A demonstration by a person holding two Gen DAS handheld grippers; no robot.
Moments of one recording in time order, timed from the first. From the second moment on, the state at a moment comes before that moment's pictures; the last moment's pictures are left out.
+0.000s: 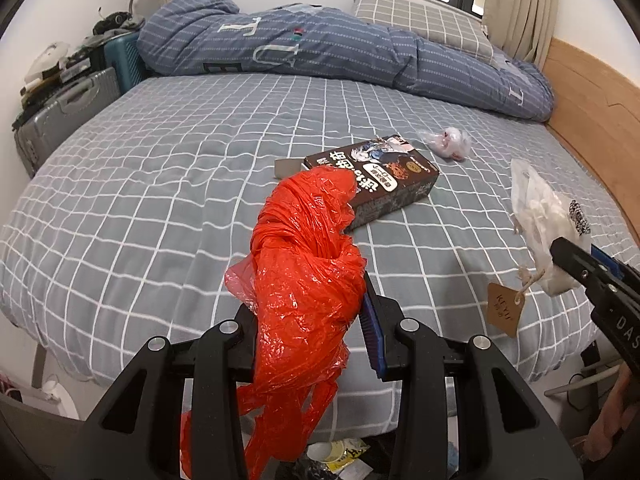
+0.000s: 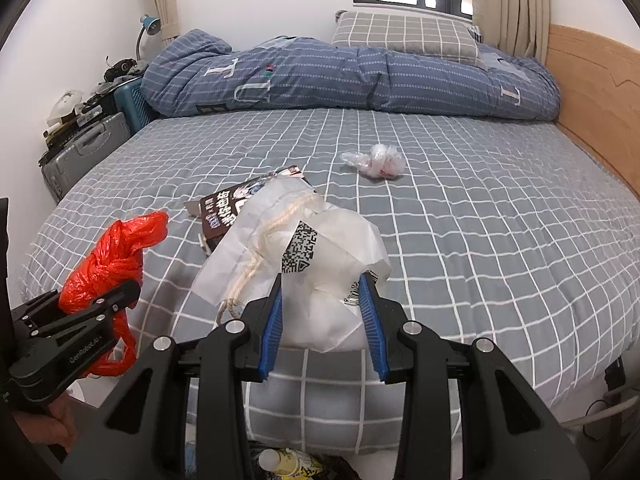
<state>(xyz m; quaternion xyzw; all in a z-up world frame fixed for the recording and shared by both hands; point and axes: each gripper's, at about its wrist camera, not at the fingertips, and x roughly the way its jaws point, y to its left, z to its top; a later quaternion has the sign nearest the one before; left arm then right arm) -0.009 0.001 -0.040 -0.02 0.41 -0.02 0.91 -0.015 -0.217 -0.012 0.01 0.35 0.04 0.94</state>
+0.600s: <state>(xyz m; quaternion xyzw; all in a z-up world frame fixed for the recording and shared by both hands) -0.063 -0.007 -0.054 -0.02 0.43 -0.02 0.90 -0.066 -0.213 -0.025 0.01 0.37 0.03 0.93</state>
